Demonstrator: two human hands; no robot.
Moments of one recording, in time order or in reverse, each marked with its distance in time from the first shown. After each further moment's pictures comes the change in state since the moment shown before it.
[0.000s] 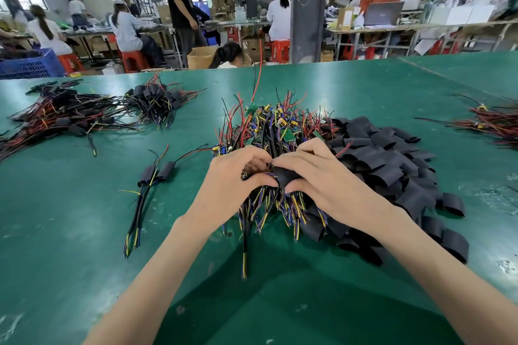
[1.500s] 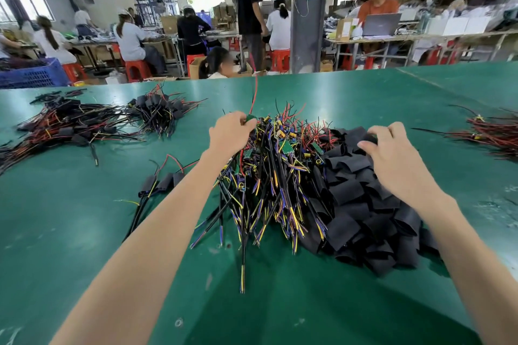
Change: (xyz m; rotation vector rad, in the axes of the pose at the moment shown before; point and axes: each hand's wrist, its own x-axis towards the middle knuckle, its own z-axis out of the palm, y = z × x) left_hand 0.119 -0.055 0.008 0.389 -0.066 -0.538; right_hand -0.030 0.082 -0.033 -0.285 -0.021 0.778
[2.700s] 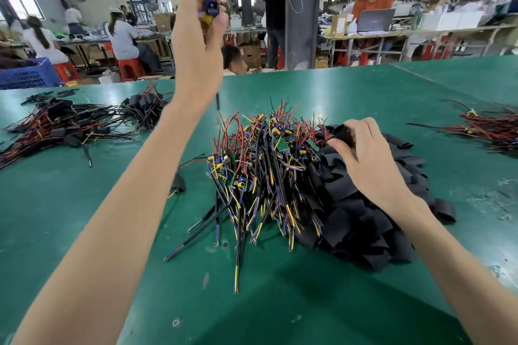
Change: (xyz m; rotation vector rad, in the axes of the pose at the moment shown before) left_hand -0.023 0.065 -0.103 -0.492 0.583 0.568; right_hand -0.007 -0.029 0.012 0.368 0.215 -0.149
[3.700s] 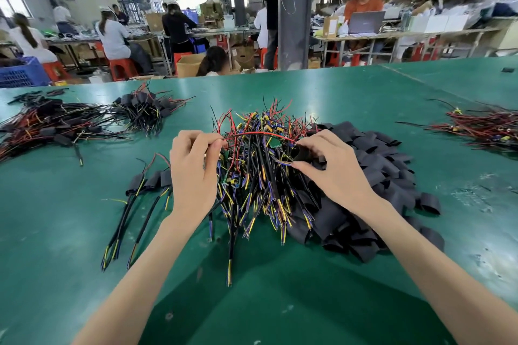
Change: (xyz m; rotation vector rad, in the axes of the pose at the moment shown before) left_hand -0.155 -0.036 -0.020 0.201 -0.101 -0.124; right_hand -0.014 -0.026 0.012 0.212 -0.082 -0.108
